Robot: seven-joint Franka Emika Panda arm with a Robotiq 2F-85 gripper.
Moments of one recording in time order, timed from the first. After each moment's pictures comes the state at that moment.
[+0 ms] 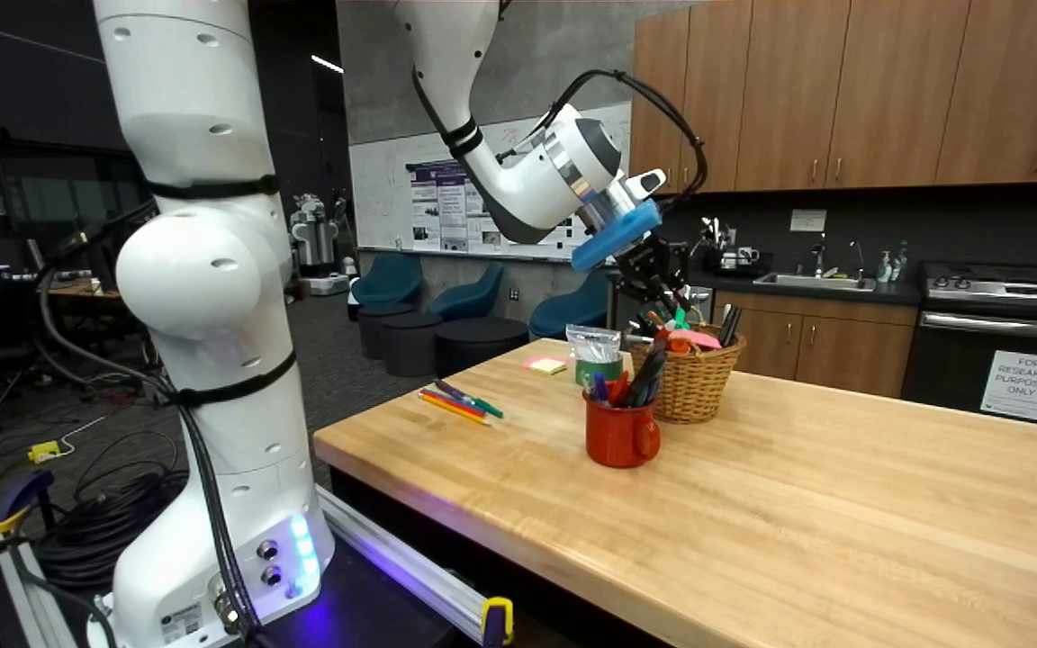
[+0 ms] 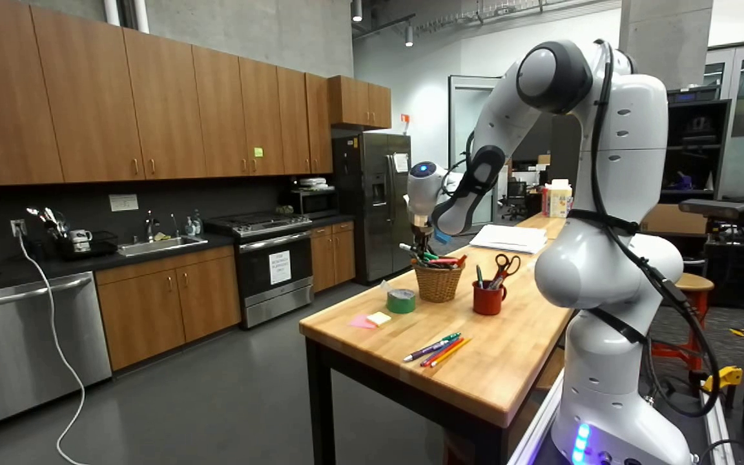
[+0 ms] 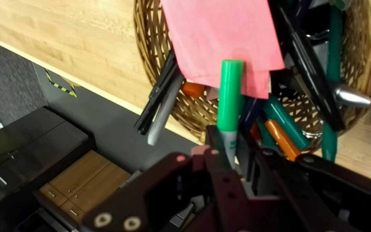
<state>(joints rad) -0.57 -0.03 0.13 -2.37 -0.98 2.77 0.26</state>
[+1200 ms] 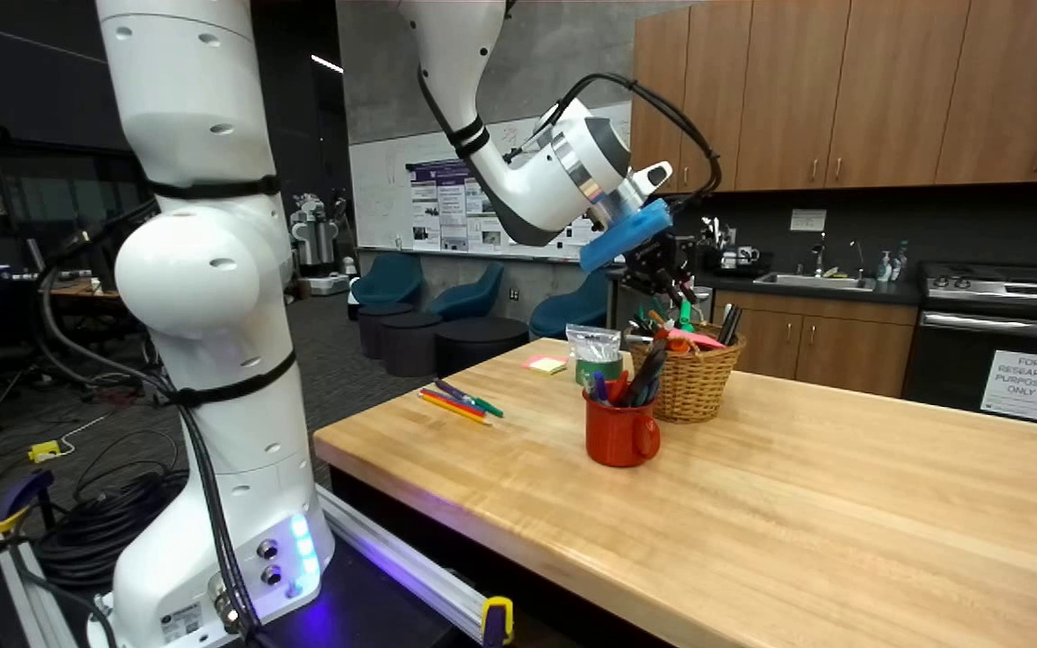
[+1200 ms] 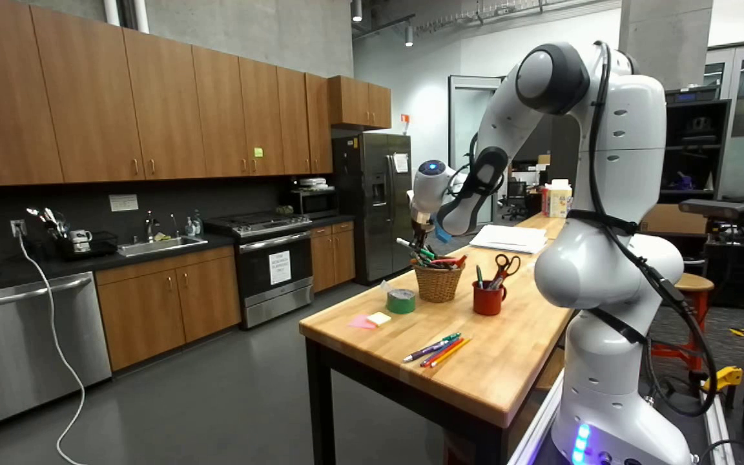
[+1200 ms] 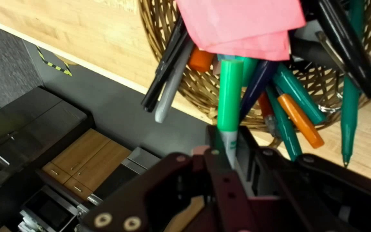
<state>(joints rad) -0.58 -0.02 0.10 -2.36 -1.00 2.91 0.27</state>
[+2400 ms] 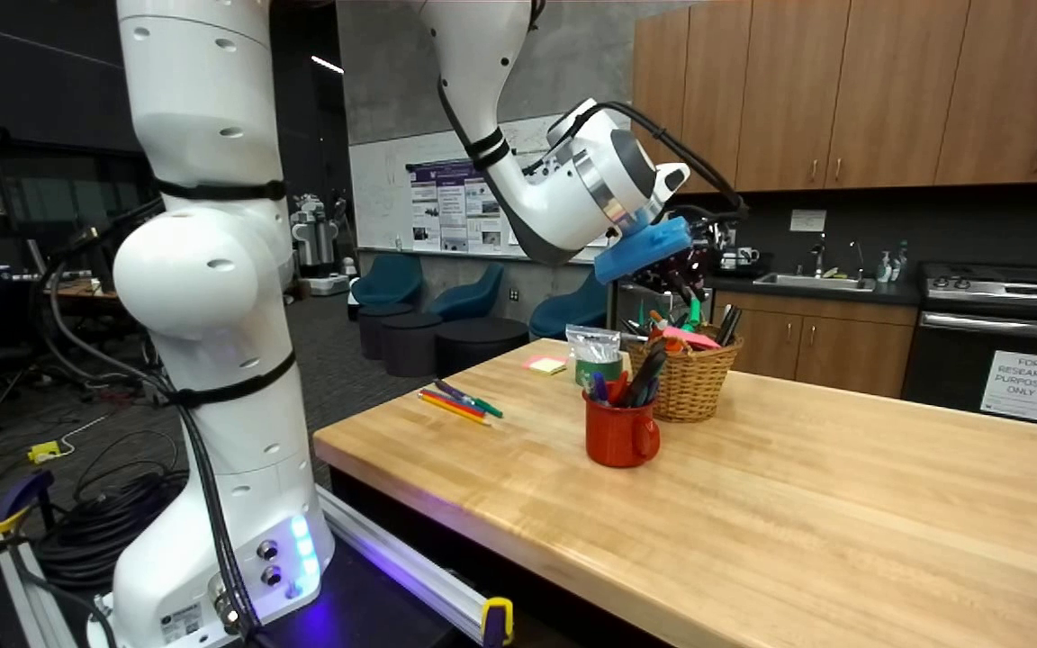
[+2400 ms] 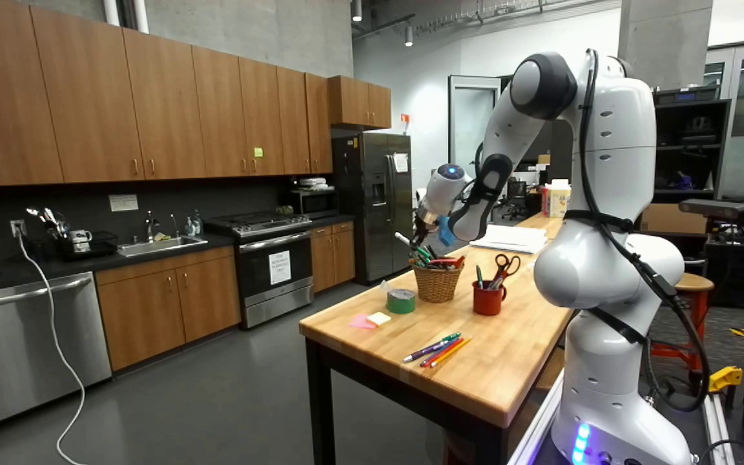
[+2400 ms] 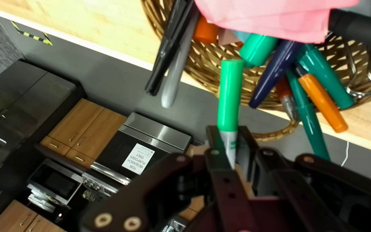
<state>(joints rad) -0.59 0.04 0.01 -2.36 -1.03 3.18 0.31</state>
